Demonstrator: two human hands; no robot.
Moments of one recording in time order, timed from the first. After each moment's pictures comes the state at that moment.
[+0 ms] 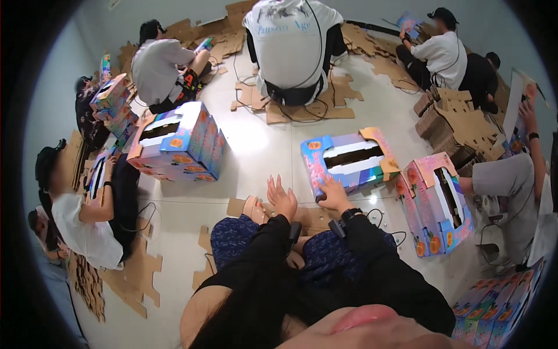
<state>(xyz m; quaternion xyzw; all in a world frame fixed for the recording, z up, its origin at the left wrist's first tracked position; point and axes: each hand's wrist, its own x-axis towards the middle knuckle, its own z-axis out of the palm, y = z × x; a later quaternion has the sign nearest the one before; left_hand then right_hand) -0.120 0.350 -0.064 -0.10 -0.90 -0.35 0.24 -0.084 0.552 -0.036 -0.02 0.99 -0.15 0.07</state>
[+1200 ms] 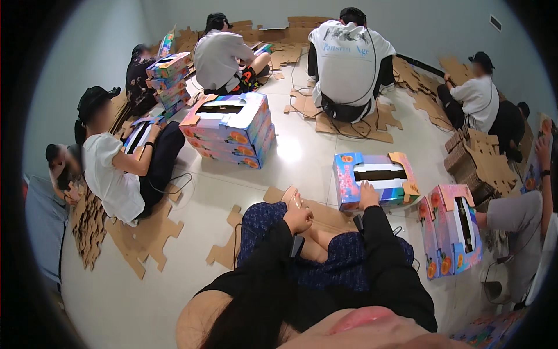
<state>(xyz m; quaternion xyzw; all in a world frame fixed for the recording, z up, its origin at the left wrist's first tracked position) -0.053 0.230 -0.003 -0.32 -0.91 -0.26 -0.04 -0.106 0.547 -0.033 0.08 0.99 0.04 0.09</state>
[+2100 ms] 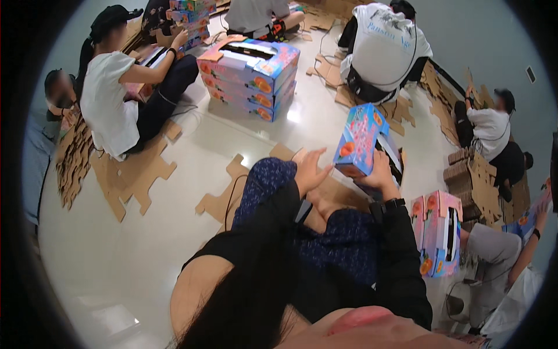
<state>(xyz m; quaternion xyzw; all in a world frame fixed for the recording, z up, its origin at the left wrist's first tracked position) -0.057 0.240 0.023 -0.19 -0.80 -0.53 0.21 -0.065 0.483 0.111 -0.10 0.98 -0.10 -0.10</state>
